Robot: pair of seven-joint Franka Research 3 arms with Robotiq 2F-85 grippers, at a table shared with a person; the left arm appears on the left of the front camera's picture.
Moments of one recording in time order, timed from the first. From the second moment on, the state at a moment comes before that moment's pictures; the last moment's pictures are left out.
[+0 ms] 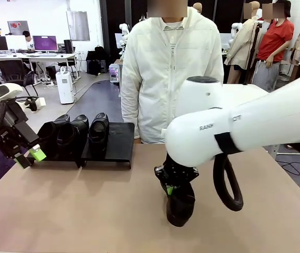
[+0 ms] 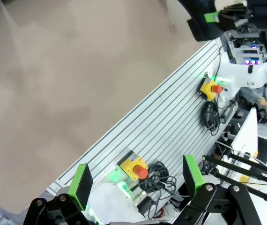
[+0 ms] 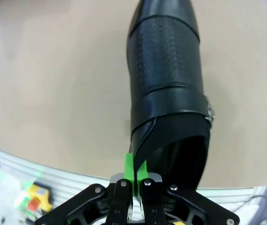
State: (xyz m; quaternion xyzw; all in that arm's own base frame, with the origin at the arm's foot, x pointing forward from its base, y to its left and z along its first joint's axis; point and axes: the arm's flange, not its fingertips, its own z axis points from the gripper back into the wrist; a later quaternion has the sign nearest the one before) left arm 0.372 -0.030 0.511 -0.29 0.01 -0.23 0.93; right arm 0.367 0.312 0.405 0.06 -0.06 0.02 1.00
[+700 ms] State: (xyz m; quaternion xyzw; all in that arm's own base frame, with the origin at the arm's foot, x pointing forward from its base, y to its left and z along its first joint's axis) left arm 0.372 -0.029 0.511 -0.29 0.00 -0.23 0.93; right arm 0.380 0.356 0.371 0.08 -0.03 0.00 1.00
